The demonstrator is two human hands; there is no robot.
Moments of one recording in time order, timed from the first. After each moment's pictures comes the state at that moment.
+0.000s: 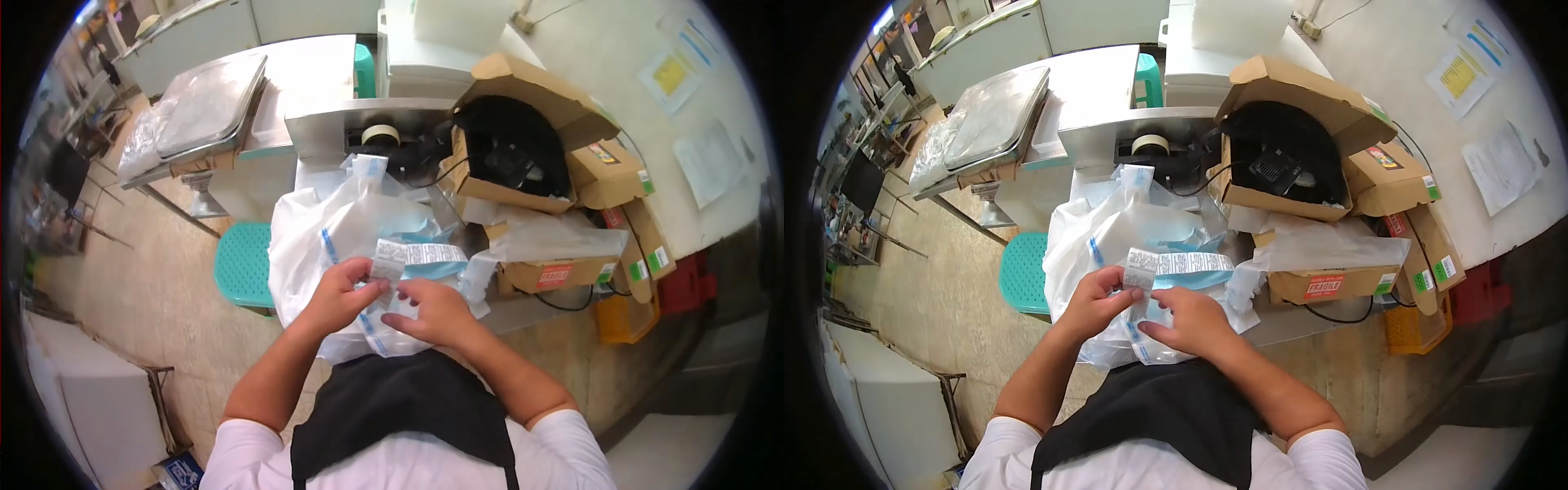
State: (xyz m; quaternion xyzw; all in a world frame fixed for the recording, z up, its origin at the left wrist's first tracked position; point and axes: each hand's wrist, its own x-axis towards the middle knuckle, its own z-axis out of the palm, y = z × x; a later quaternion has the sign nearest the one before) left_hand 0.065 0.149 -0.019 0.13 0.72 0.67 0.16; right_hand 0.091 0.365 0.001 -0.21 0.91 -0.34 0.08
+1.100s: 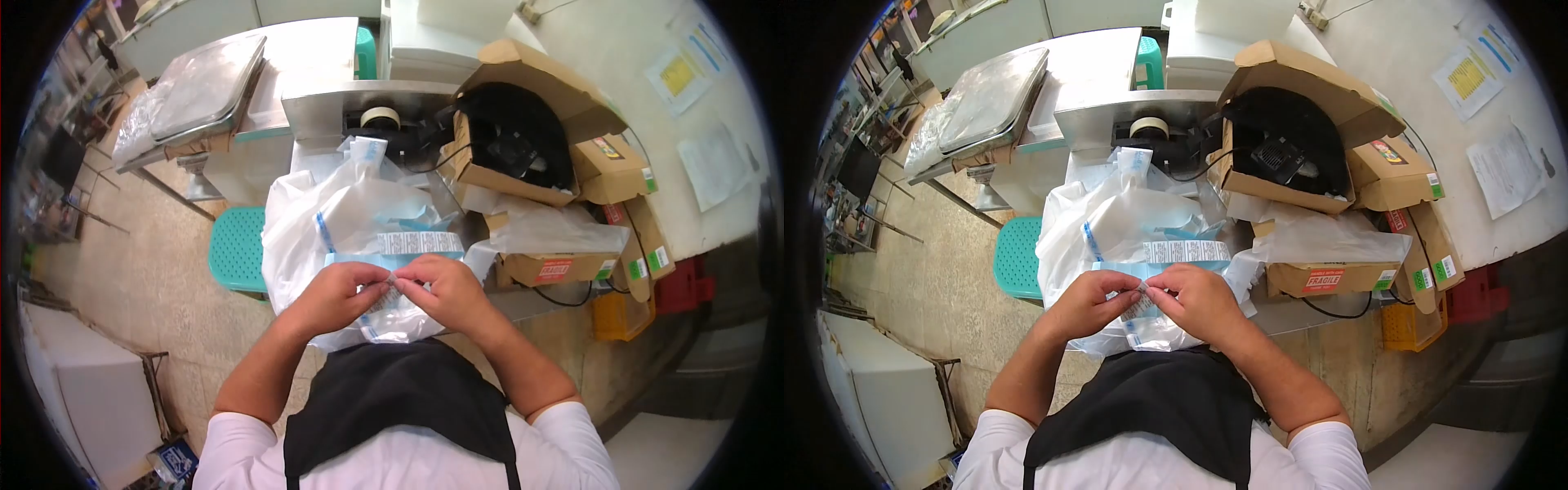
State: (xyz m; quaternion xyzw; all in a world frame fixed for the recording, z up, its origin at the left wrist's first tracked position) left_hand 0.076 0.150 0.006 0.19 0.79 0.55 0.17; right_hand 0.074 0.376 0.024 -0.22 0.87 -0.43 0.07
